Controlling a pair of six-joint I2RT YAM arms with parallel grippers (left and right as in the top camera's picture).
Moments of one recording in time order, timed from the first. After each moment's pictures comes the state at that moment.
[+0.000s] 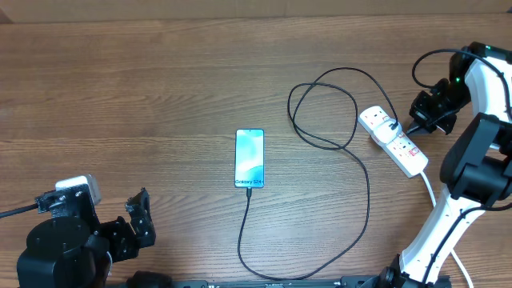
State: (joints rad) left arm -0.19 0.67 1.38 -1.43 -0.22 -0.36; right arm -0.34 2.29 1.93 -1.48 -0.23 0.24
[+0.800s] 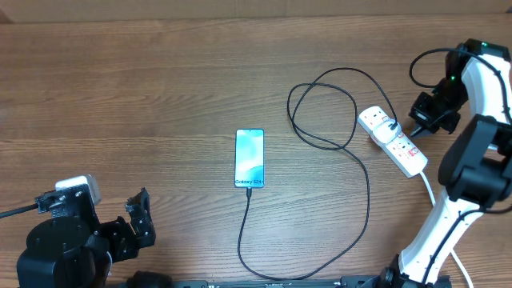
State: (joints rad) left arm -0.19 0.67 1.38 -1.43 -0.22 -0.36; right arm -0.33 2.23 1.93 -1.53 -0.11 0.31
